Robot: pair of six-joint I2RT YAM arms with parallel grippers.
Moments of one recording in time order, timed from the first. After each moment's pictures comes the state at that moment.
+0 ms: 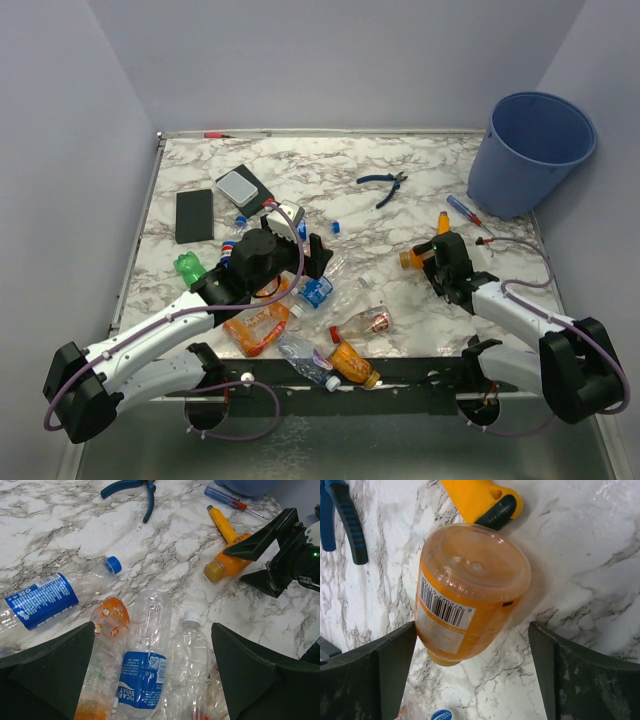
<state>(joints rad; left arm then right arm) -0.82 0.95 0.67 0.00 -0.12 -0.31 0.36 1.12 0.41 -0.11 0.38 1.30</state>
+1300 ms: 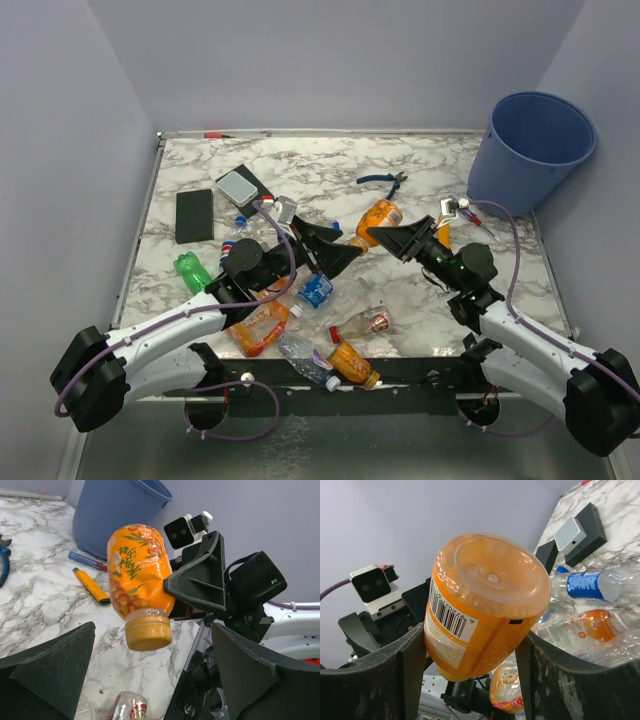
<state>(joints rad) -0.83 1.01 0.54 0.64 0.20 -0.65 0.50 0.93 0.35 0.76 -0.31 1.10</state>
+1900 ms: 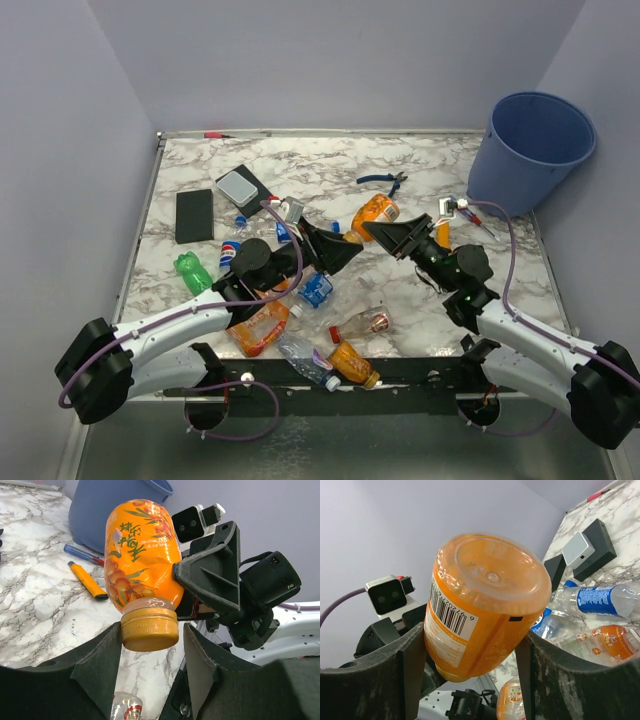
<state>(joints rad) -0.86 1.08 0.56 0.67 0.18 -0.69 0.62 0.95 0.38 0.81 -0.15 1.09</state>
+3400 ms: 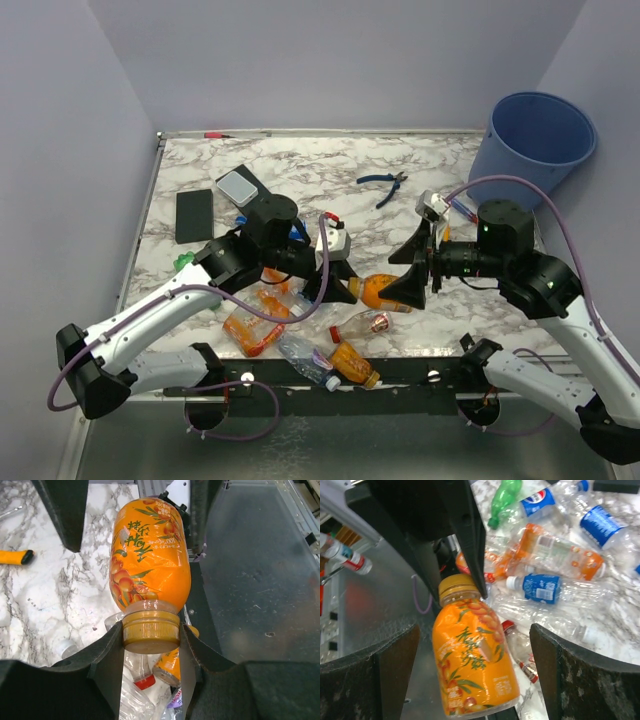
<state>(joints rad) -0.87 1.11 1.07 -0.35 0.87 0.18 0.65 0.83 1.12 -0.67 -0.65 0.12</state>
